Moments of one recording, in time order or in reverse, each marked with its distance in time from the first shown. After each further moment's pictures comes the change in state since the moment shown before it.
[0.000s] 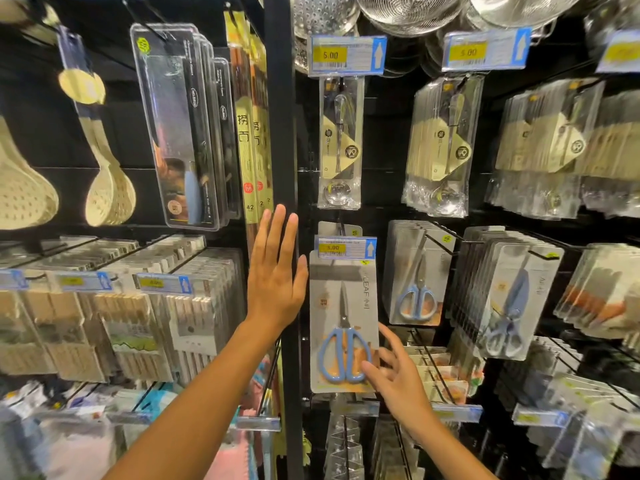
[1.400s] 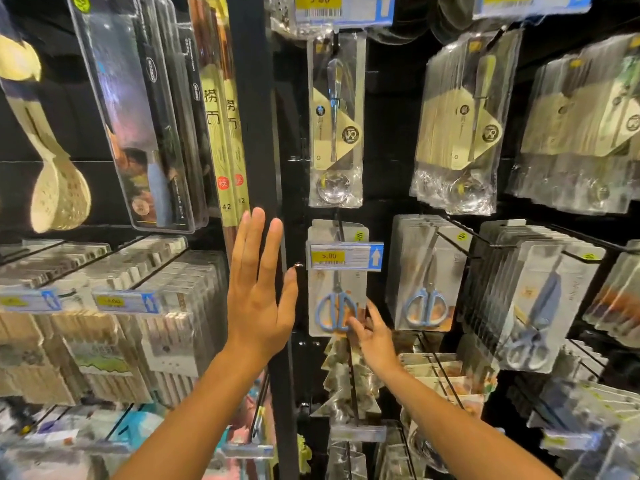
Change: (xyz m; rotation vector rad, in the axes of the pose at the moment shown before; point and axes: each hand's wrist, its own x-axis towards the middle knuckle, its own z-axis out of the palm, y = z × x) left_hand -0.001 -0.010 0.014 -0.085 0.075 0.042; right_hand 0.148 0.053 0.020 -0.042 0.134 0.104
